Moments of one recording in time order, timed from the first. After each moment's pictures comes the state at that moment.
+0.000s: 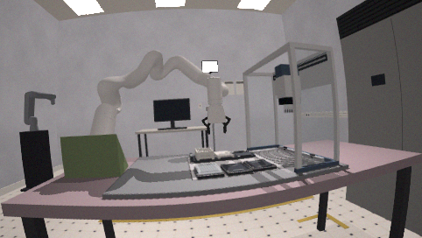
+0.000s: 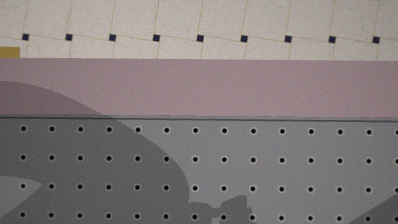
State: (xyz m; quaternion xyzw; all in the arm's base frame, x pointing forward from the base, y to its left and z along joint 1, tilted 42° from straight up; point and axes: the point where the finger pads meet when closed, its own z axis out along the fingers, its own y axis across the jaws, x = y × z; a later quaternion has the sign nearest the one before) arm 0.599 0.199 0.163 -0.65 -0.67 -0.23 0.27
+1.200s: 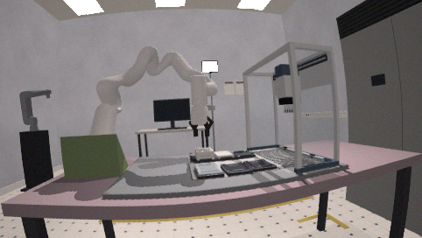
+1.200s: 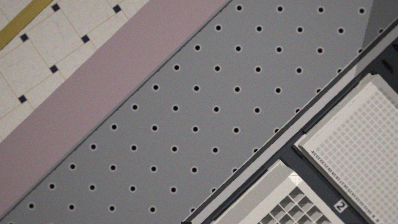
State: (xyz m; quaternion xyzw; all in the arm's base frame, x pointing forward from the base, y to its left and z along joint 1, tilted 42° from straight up) arm 0.502 0.149 0.126 -0.86 -0.37 -0.11 0.34
